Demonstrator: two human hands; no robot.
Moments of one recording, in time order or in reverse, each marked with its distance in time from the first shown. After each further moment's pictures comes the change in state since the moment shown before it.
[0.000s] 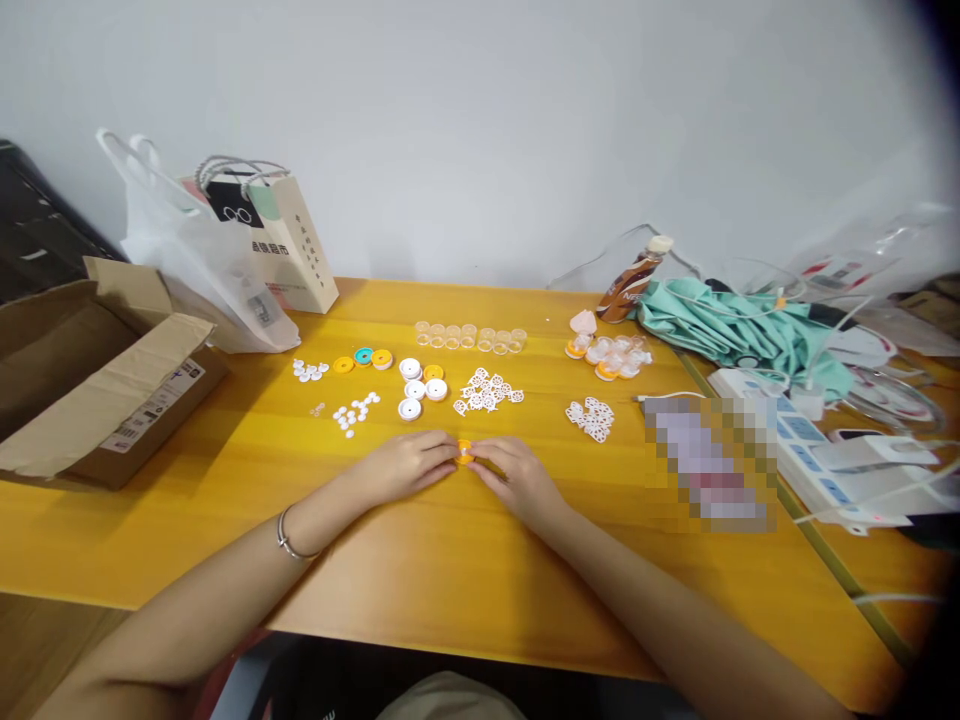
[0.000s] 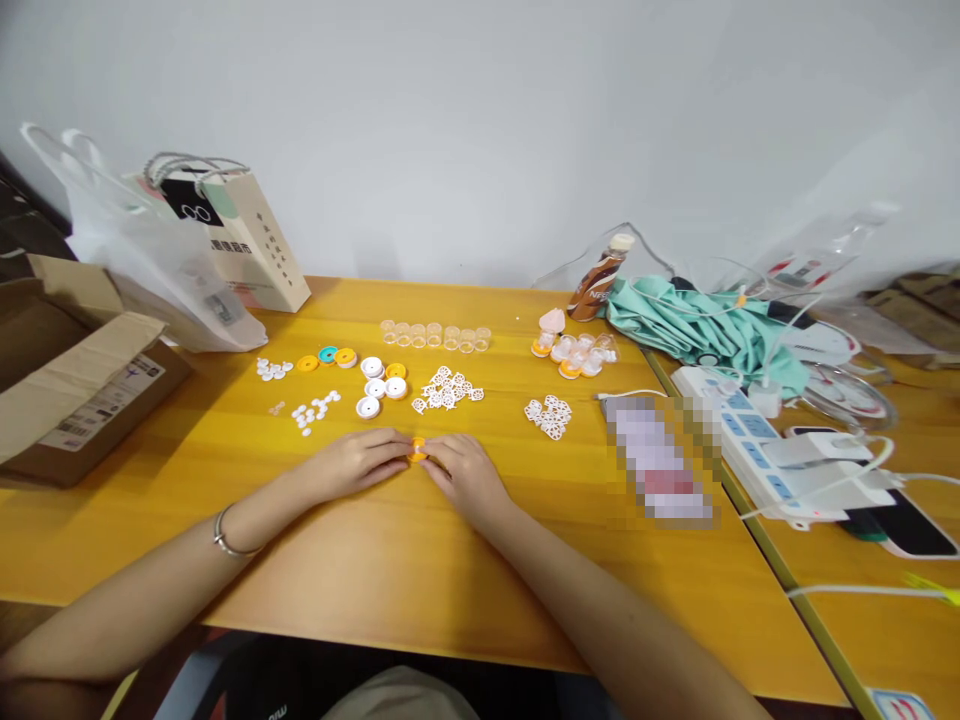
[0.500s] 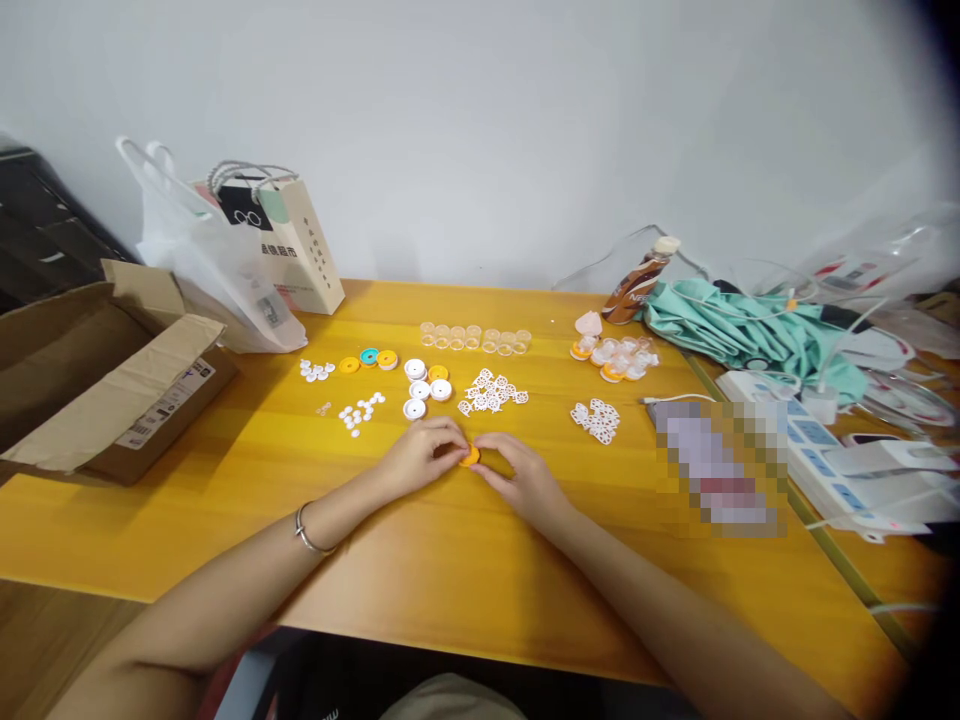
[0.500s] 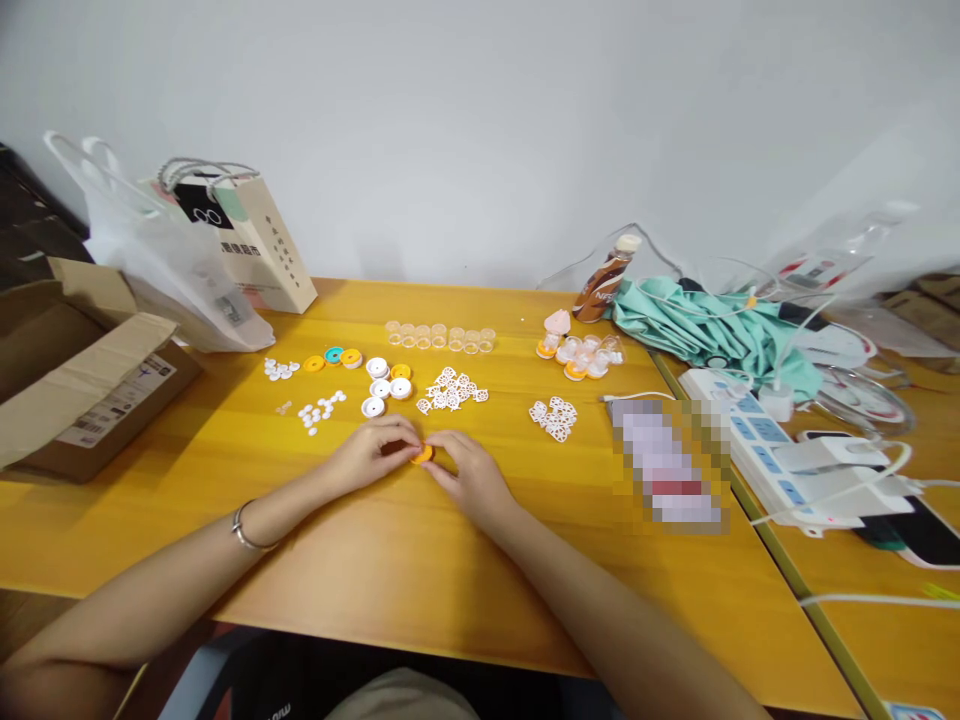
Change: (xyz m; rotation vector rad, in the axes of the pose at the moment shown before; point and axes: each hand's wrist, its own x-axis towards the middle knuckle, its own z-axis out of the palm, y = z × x) left_hand 0.020 0.005 0.004 -0.402 0.164 -0.240; right_hand 0.003 -0.004 -0.004 0.156 0.036 0.058
